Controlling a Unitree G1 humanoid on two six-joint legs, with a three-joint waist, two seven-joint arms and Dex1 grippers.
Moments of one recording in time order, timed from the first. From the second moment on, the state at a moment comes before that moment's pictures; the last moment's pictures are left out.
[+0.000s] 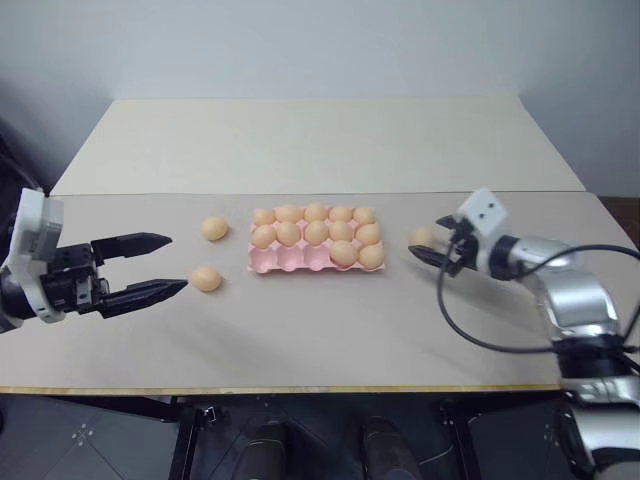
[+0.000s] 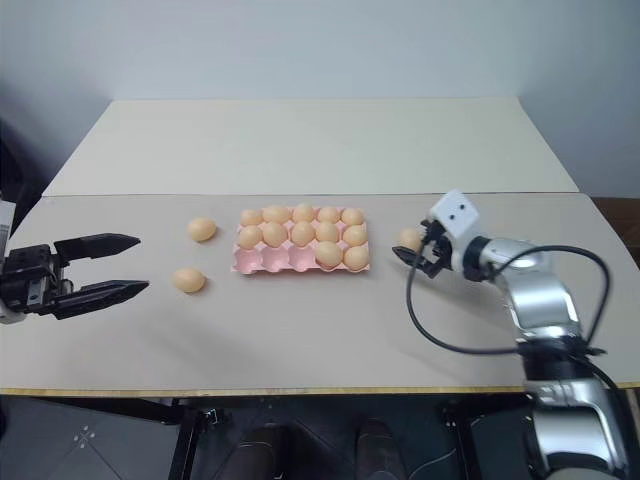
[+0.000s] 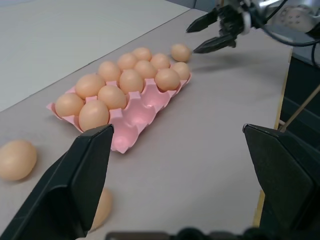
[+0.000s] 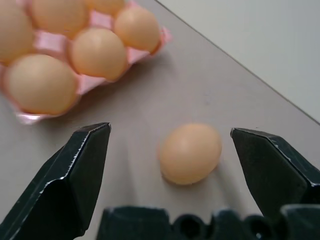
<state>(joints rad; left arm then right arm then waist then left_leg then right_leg) -0.09 1.03 0.56 -0.24 -0.83 0.69 -1.24 -0.60 -0.65 0.05 0.21 0.12 0.44 0.74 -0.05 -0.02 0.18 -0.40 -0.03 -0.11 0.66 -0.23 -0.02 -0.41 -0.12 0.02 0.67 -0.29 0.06</state>
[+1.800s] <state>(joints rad) 0.00 1.04 0.64 -0.26 -0.86 0.72 -1.21 -0.70 -0.48 0.08 -0.30 0.18 0.66 0.77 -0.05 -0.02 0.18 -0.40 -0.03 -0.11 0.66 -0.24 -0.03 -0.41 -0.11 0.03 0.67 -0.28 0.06</state>
